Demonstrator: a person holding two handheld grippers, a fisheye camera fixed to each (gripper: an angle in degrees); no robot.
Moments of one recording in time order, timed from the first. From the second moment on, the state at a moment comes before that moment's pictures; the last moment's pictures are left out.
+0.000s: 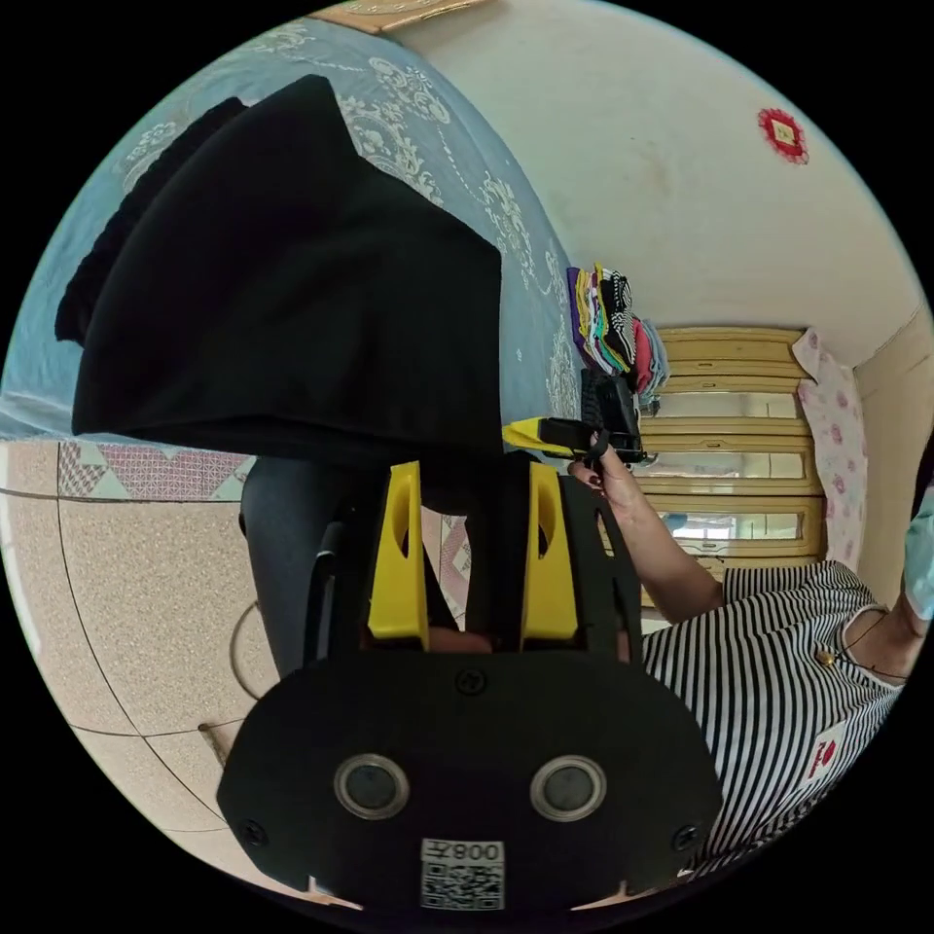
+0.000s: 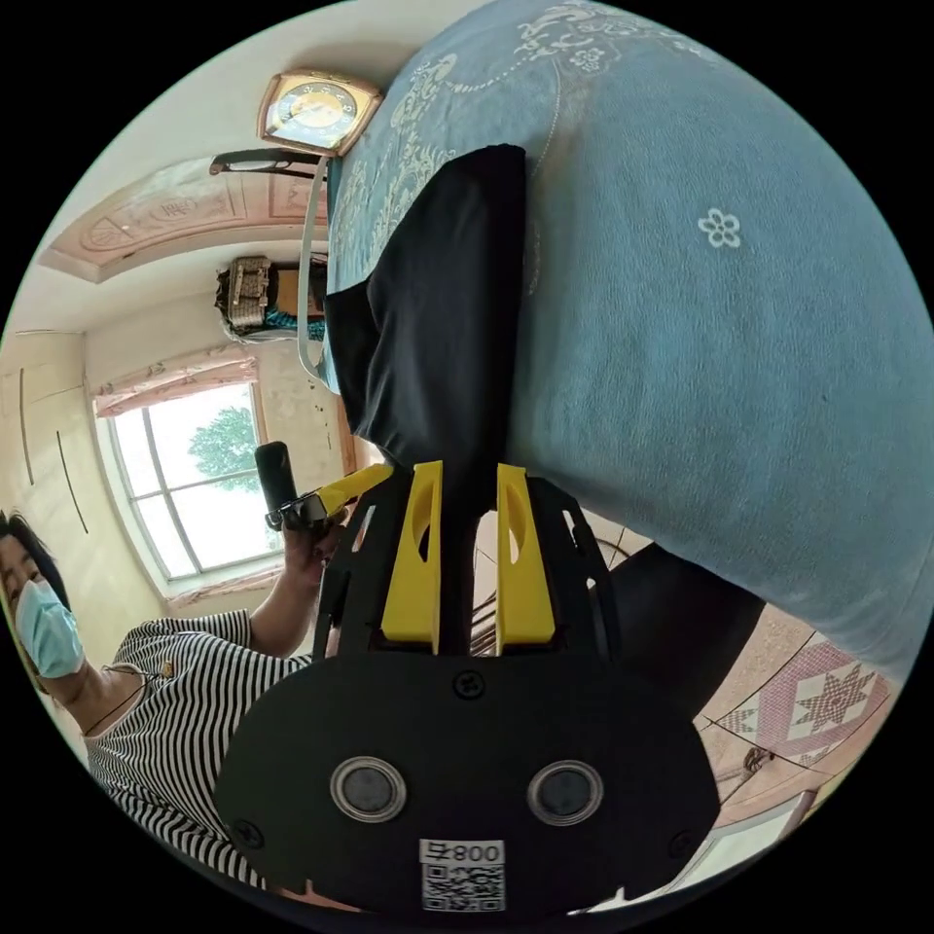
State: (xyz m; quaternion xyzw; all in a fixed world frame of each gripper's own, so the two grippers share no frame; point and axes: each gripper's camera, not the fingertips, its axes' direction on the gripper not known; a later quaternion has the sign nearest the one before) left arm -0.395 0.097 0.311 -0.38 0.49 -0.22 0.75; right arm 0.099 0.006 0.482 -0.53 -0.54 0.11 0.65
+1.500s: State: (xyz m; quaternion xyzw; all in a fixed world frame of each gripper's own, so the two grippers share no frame) left arm -0.504 0.191 0.422 -0.23 0.57 -0.56 0.55; right arm 0.169 0.010 0.548 -0.47 -0.65 0.21 0.56
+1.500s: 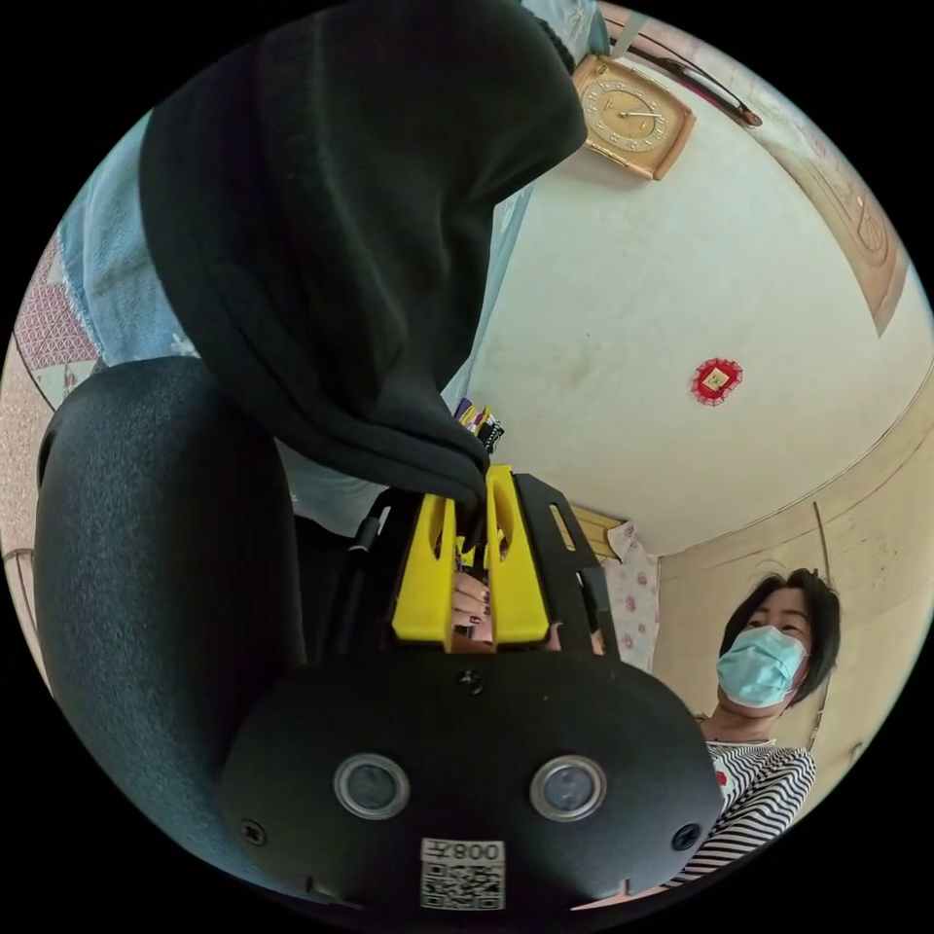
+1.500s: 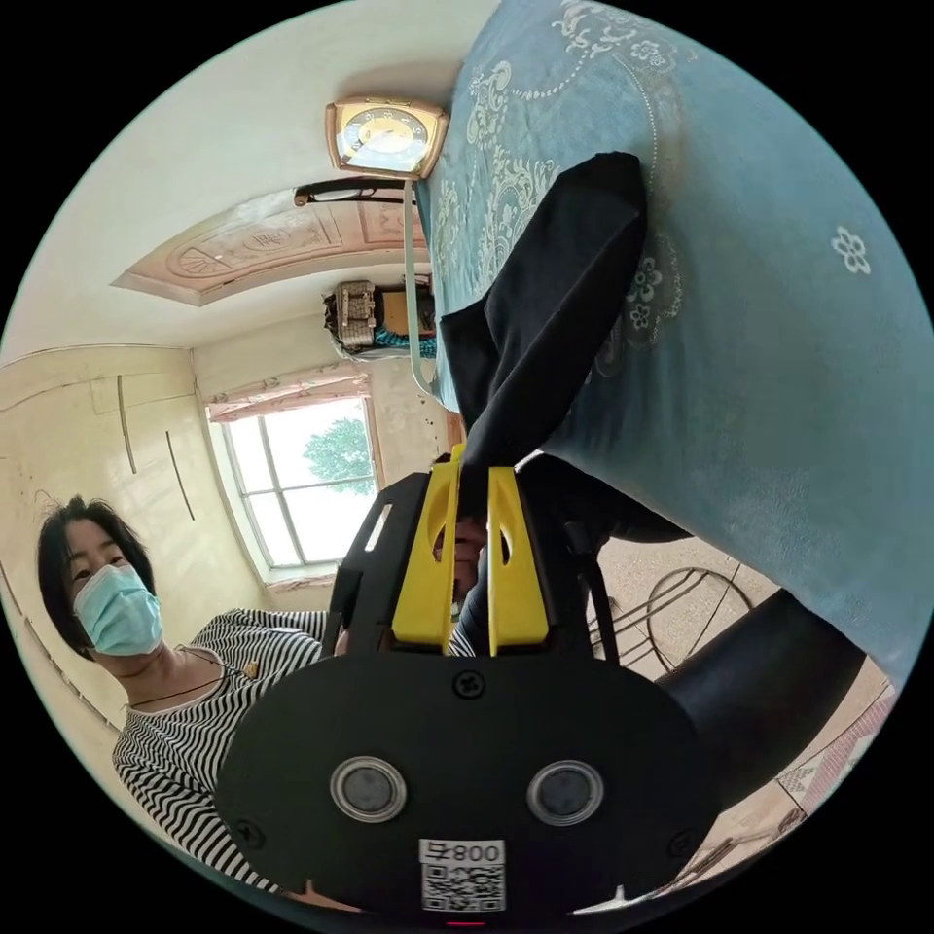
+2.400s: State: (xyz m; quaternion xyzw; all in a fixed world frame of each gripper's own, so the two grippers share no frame) left arm -0.587 0.220 0.386 -0.19 0.53 -0.57 0.60; right arm 0.141 0.005 0.558 -0.47 -0.68 0.26 0.49
